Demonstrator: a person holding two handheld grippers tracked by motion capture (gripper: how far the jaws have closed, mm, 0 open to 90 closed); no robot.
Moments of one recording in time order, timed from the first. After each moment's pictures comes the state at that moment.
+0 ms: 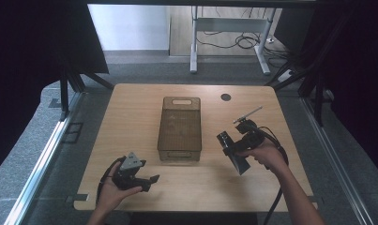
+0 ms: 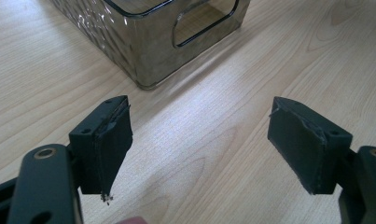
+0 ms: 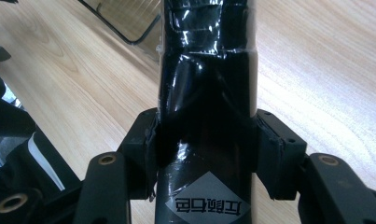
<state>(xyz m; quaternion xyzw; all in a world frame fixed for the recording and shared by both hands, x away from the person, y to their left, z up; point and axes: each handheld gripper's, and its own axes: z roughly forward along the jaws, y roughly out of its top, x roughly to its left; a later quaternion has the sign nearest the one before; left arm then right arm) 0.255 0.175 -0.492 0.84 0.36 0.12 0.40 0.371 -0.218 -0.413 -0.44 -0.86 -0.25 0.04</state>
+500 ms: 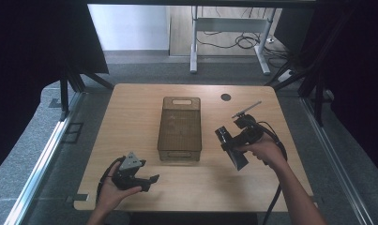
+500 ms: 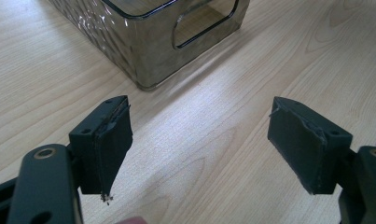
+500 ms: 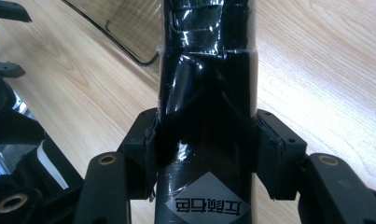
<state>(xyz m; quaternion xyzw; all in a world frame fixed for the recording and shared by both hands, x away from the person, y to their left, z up) 0.255 0.175 -0.491 0.83 0.36 0.12 0.40 0.377 -0.211 -0.399 -0.44 -0.86 -0.25 0.05</state>
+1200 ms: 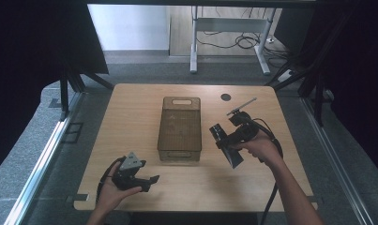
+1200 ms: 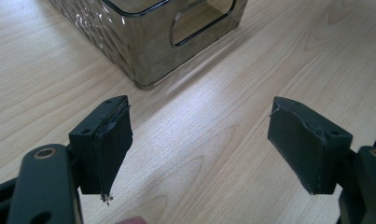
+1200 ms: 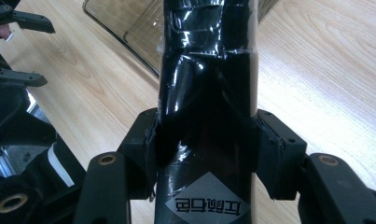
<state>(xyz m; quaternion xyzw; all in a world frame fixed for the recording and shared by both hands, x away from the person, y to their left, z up) 0.255 0.175 -0.491 0.84 0.36 0.12 0.39 0.378 -0.195 -0.388 -0.42 -0.87 -0.26 0.05</state>
